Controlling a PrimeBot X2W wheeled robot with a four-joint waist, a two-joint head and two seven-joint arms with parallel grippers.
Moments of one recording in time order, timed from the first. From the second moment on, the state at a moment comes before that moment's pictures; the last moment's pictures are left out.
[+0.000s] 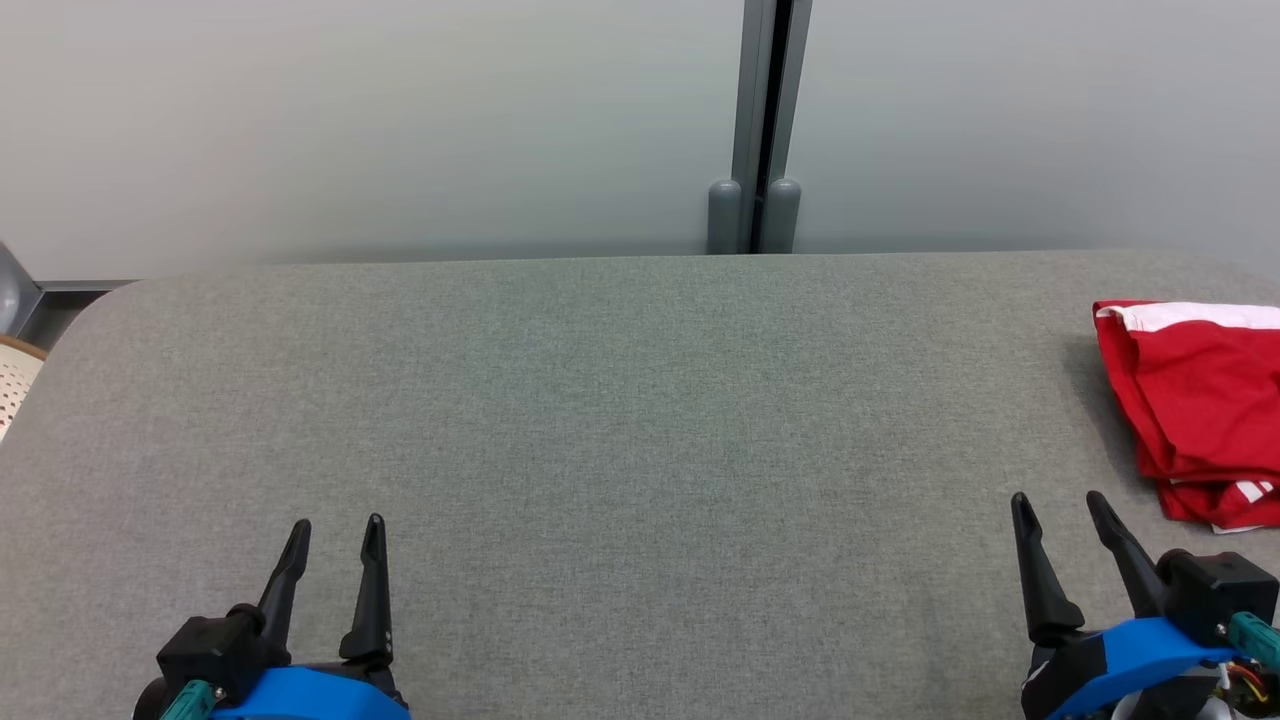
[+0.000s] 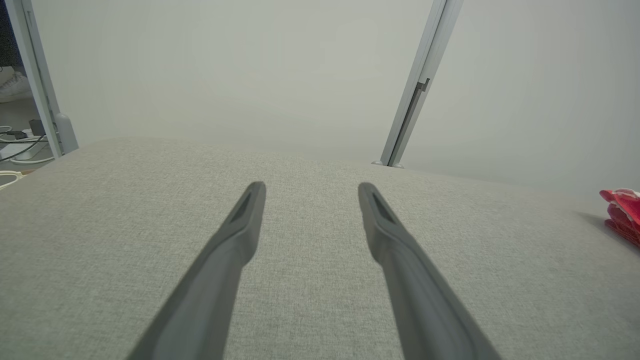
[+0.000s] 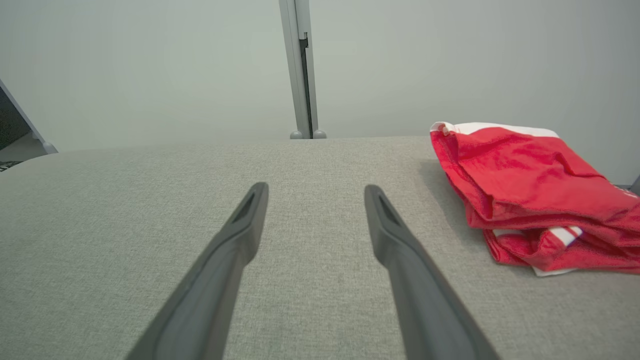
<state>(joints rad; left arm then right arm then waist) -0.02 0.19 -0.17 0.29 -0.42 -0.08 -0.26 0.01 -0.05 -0.11 0.09 0.14 0.13 -0.02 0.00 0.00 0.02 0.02</state>
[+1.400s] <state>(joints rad) 0.01 0.15 -0.13 0.34 -0.66 -0.09 -0.18 0.02 -0.05 -0.08 0.21 0.44 0.13 0.00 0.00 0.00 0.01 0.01</state>
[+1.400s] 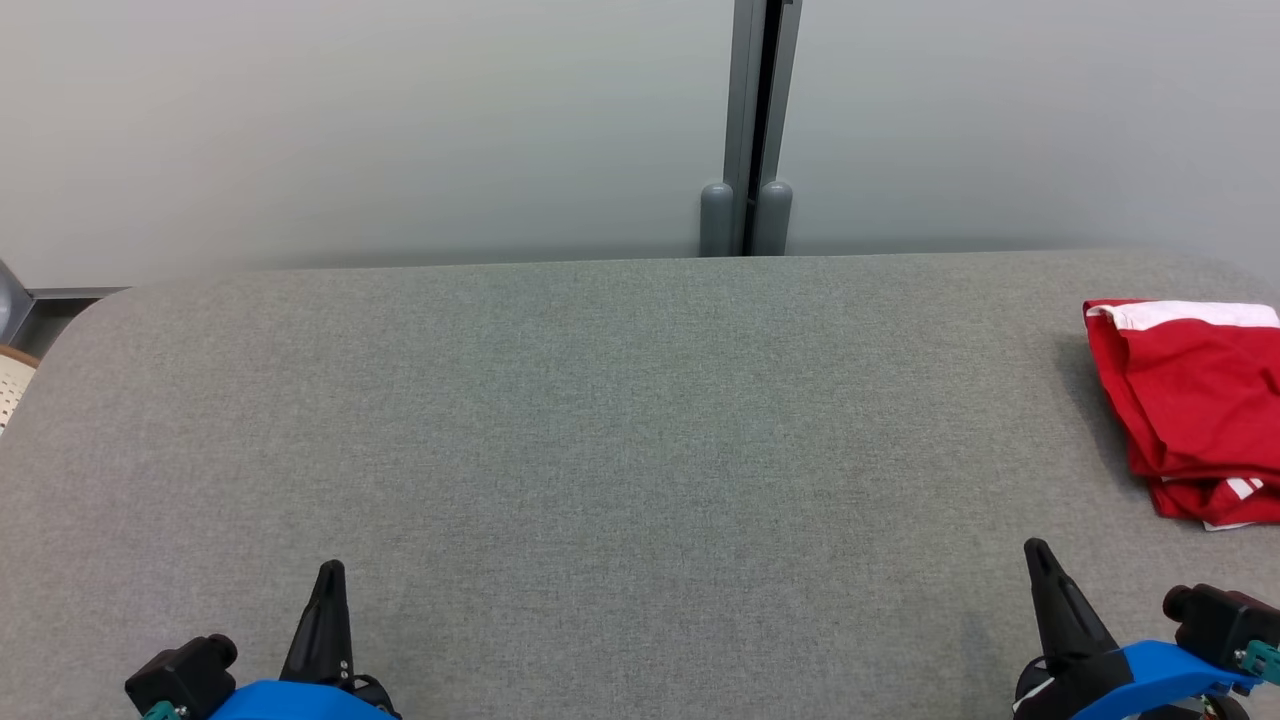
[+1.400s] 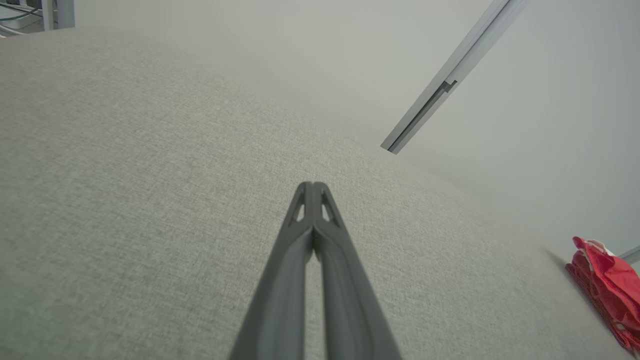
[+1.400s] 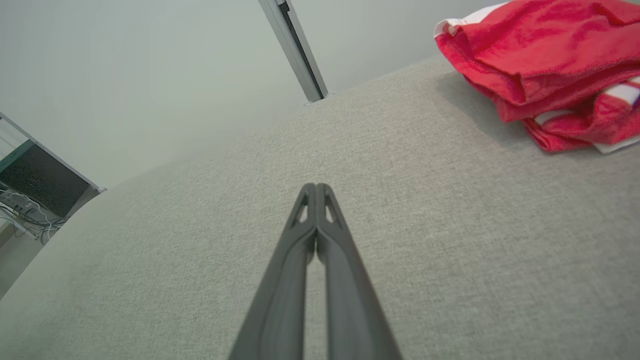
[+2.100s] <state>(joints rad) -0.02 0.12 -0.06 0.31 -0.92 -0.10 -0.10 -0.01 -0.05 -0.09 0.22 0.77 0.13 0.03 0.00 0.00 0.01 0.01</state>
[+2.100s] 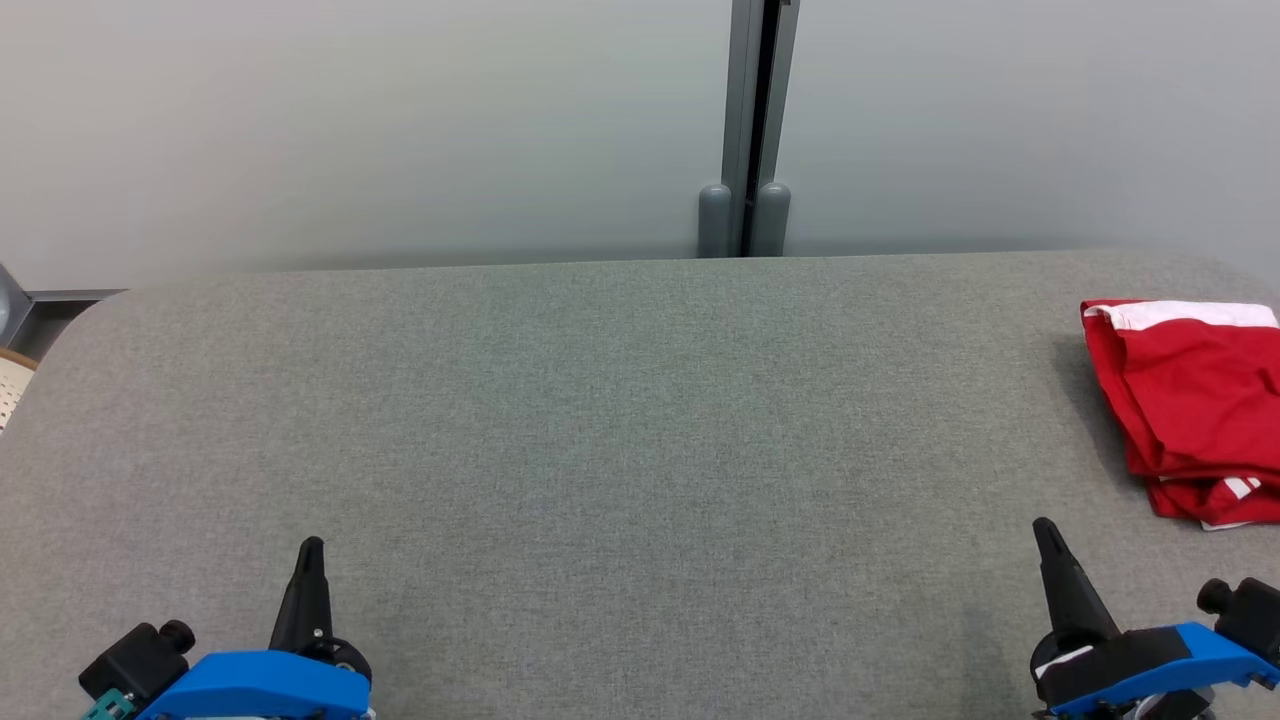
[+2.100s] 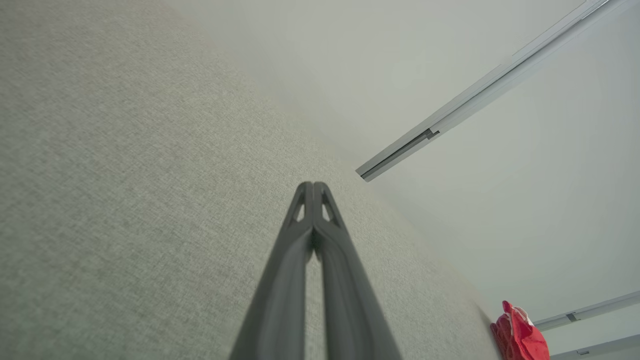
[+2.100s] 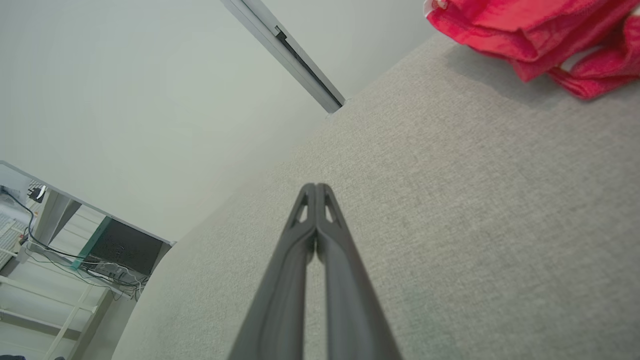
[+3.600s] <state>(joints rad) -0.07 0.08 0.04 0.27 -1.33 -0.12 0.03 -0.07 -0.05 -0.10 0.23 1.27 0.13 0.08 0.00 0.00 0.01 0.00</state>
